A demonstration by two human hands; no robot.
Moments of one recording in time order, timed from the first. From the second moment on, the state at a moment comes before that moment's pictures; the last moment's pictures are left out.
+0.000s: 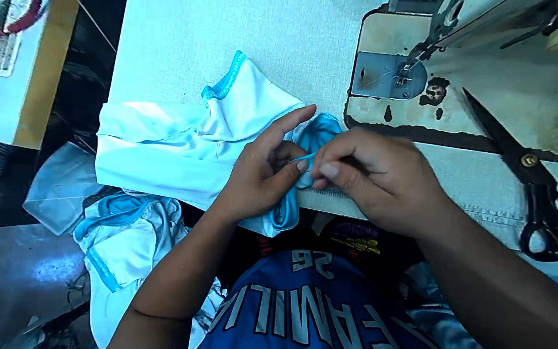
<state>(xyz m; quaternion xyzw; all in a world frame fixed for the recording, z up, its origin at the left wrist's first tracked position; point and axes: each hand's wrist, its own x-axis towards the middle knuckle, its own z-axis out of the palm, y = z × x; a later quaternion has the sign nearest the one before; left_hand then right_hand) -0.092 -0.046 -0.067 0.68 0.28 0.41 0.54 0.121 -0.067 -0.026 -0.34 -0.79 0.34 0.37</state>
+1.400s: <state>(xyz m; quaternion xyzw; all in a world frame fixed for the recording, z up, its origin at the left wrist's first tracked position) -0.090 -0.034 -0.054 0.70 0.26 0.32 0.59 0.131 -0.069 -0.057 -0.39 -0.63 0.49 0.46</state>
